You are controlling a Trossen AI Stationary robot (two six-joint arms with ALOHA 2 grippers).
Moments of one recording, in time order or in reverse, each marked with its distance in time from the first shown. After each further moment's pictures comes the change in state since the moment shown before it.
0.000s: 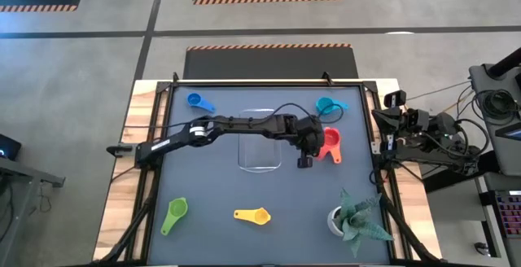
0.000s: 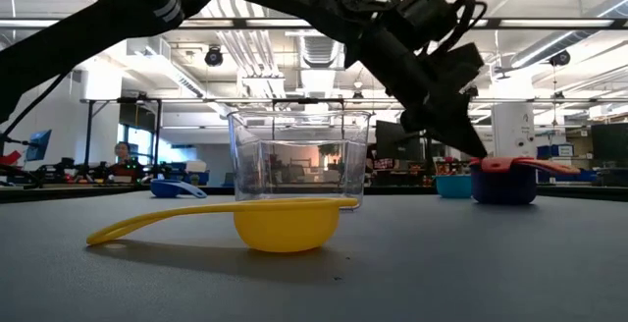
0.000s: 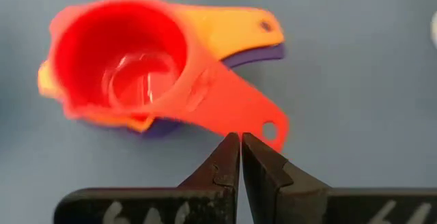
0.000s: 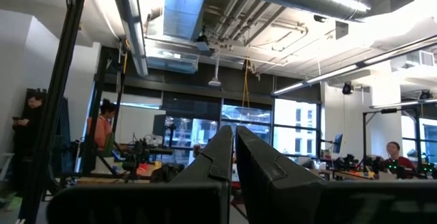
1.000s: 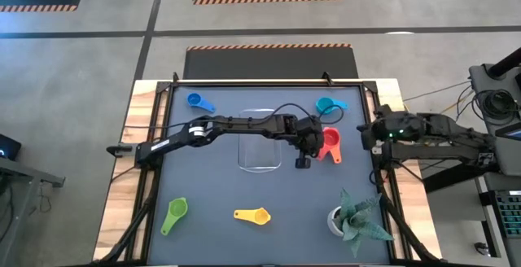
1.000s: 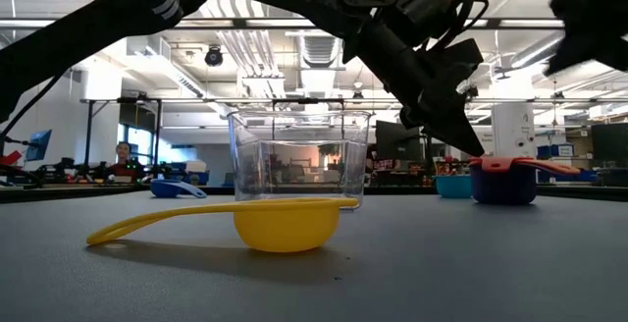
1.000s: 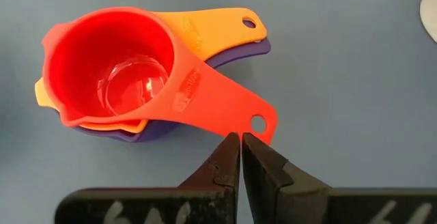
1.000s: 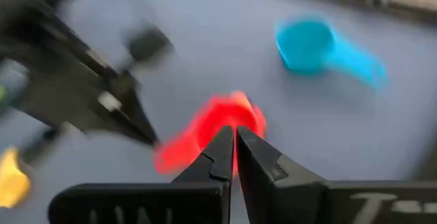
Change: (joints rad) left arm -0.005 -0.012 0.001 -0.033 -0.005 0.062; right arm 0.000 0.366 0.324 -1.290 0.270 0.884
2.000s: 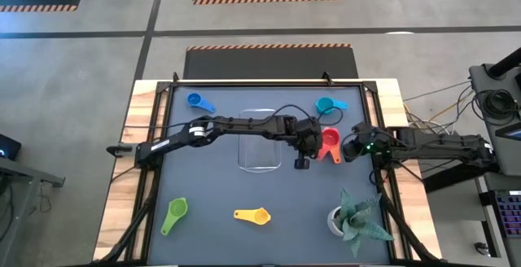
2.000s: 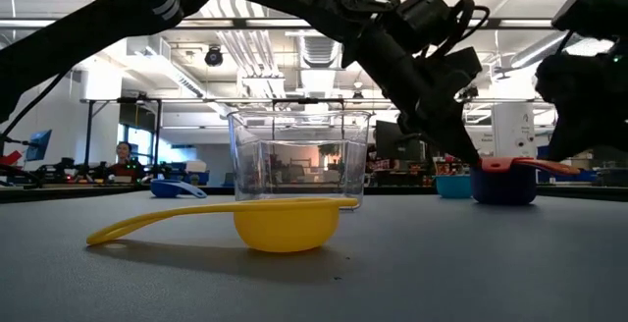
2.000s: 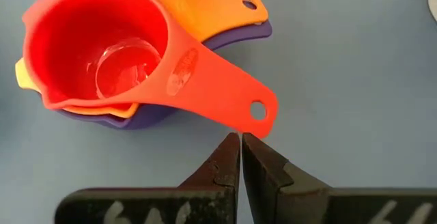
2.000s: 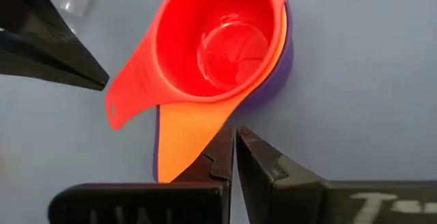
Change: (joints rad) left arm -0.002 0.004 -0.020 -0.005 -0.002 -0.012; right arm 0.000 0.007 -0.423 0.322 -0.182 0.186
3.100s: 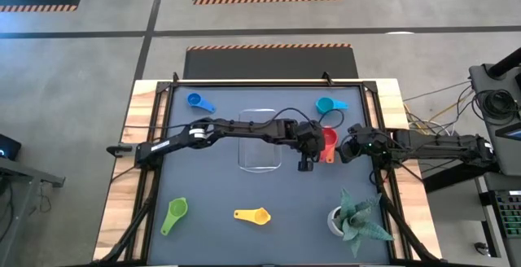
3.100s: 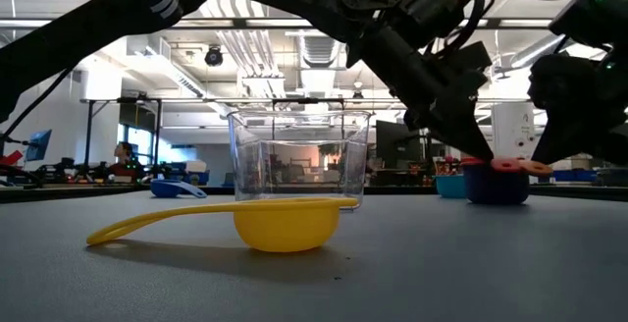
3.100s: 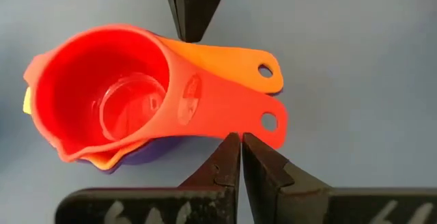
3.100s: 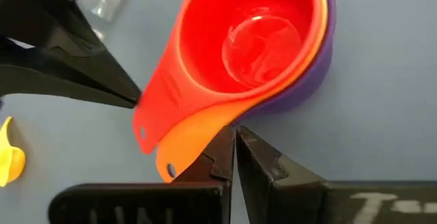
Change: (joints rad) left arm -0.023 0.002 -0.013 0.089 -0.064 -0.023; right arm 0.000 0.043 -0.069 0.173 -0.040 -0.014
